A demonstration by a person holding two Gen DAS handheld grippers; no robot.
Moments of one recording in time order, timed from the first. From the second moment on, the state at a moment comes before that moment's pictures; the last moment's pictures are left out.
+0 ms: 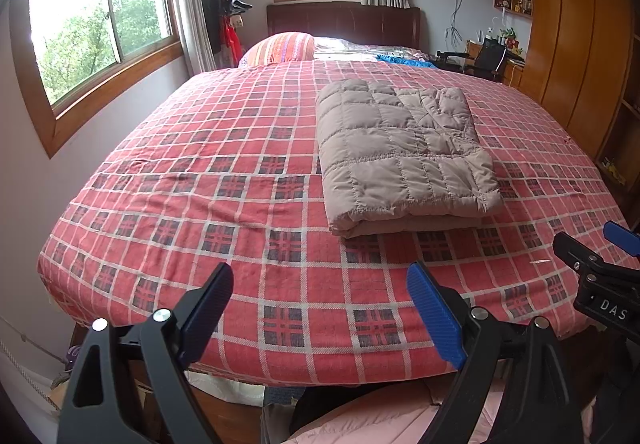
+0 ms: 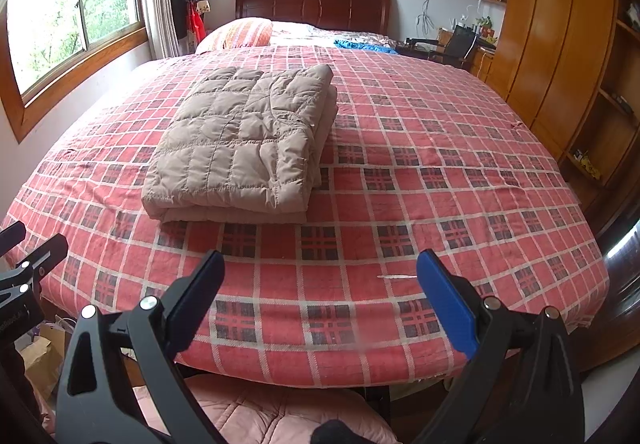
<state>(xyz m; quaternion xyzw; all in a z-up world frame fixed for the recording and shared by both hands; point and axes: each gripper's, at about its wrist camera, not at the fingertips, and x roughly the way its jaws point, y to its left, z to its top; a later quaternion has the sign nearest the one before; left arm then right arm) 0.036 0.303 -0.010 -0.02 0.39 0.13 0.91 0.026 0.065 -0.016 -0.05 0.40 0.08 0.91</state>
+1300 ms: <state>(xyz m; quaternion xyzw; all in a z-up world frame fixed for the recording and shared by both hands) 0.040 0.305 -0.015 -0.02 0.40 0.12 0.91 0.029 0.071 -0.021 -0.06 0.40 0.09 0.91</state>
